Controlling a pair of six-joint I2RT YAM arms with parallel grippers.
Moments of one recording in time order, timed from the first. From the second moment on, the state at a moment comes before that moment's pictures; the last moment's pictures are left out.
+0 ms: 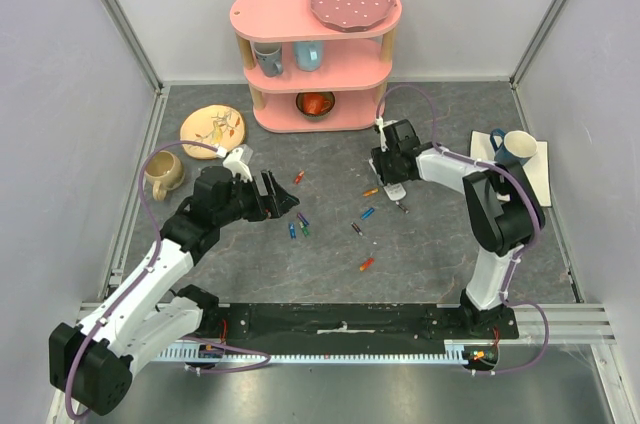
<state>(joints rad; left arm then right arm) -0.43 0.87 0.63 -0.27 0.27 -0.61 0.40 1.86 1.14 -0.28 0.05 0.10</state>
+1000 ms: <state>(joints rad) -0.43 0.79 0.70 -0.43 -0.13 -0.70 0.98 1.65 1.06 -0.29 0.43 0.95</state>
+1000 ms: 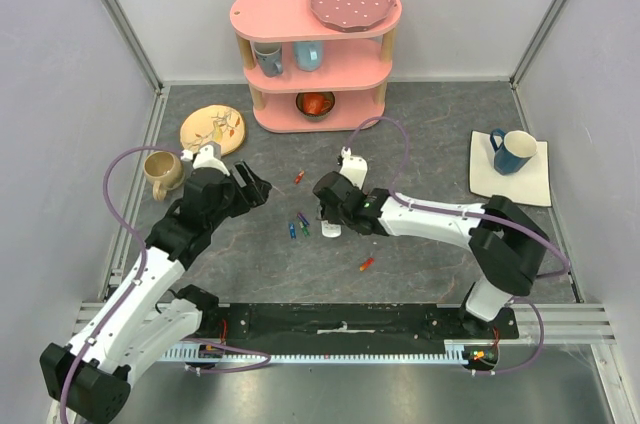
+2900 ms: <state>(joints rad) -0.86 1.62 1.09 -0.40 -0.24 -0.87 1.01 0.89 0.70 -0.35 0.55 0.44</state>
